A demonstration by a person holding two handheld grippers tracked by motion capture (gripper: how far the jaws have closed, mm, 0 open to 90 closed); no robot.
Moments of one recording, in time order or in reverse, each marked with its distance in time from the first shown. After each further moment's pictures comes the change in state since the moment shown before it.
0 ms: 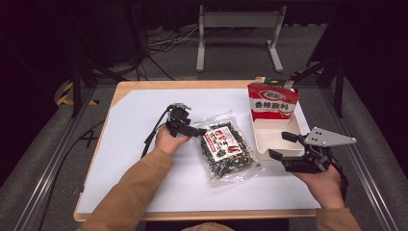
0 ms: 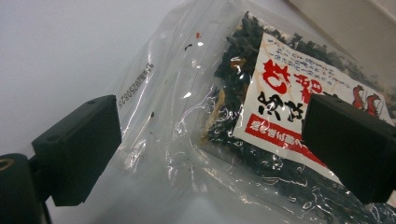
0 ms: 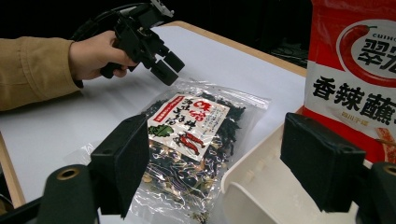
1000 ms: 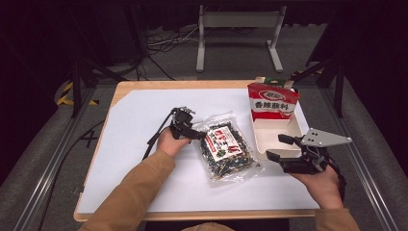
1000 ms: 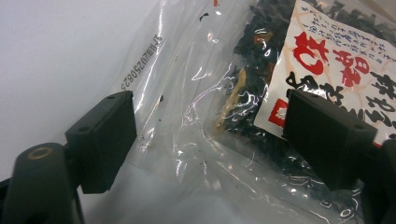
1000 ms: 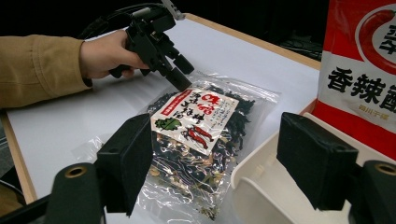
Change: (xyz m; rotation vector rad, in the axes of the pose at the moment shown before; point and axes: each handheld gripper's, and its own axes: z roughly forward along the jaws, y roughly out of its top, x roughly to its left) left arm -0.007 -0.003 0.013 0.062 0.093 0.007; right arm 0.001 -0.003 0.005 0.027 0.033 0.006
